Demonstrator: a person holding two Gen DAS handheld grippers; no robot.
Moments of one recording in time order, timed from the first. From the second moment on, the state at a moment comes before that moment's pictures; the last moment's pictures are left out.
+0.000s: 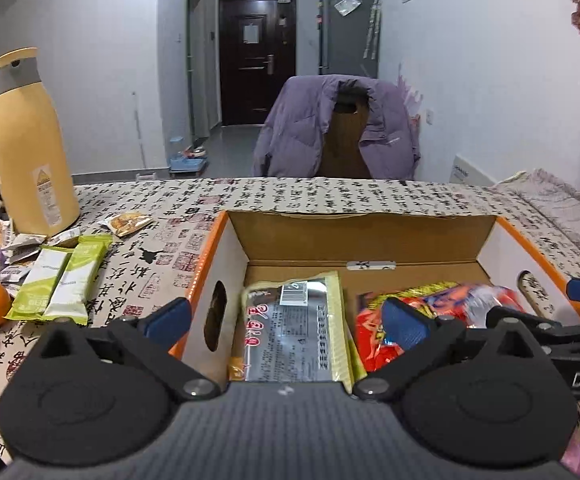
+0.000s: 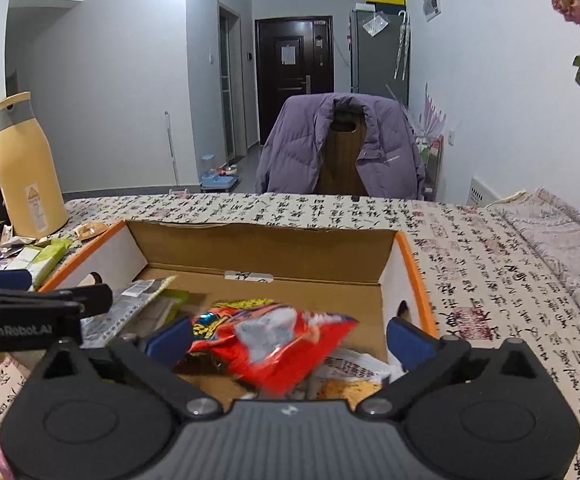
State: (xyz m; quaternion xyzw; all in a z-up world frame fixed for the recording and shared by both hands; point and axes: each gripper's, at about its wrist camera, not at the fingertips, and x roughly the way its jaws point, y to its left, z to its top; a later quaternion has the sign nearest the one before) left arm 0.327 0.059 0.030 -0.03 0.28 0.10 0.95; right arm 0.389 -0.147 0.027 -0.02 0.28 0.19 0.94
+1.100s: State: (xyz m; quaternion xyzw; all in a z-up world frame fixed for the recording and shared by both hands) left arm 0.160 0.055 0.010 -0.06 0.23 0.05 0.97; right arm 0.235 -0.199 0.019 -0.03 0.23 0.24 0.94
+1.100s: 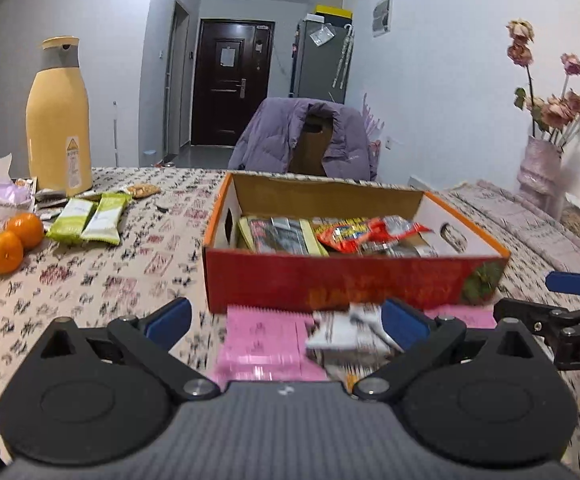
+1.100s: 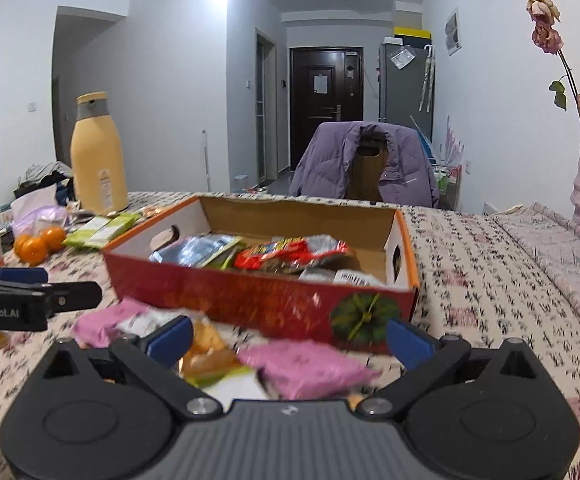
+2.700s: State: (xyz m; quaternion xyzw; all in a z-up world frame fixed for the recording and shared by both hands) left arm 0.124 0.059 -0.028 -0.08 0.27 0.03 0.96; right arm 0.195 -0.198 -0.029 -0.02 0.30 0.26 0.92
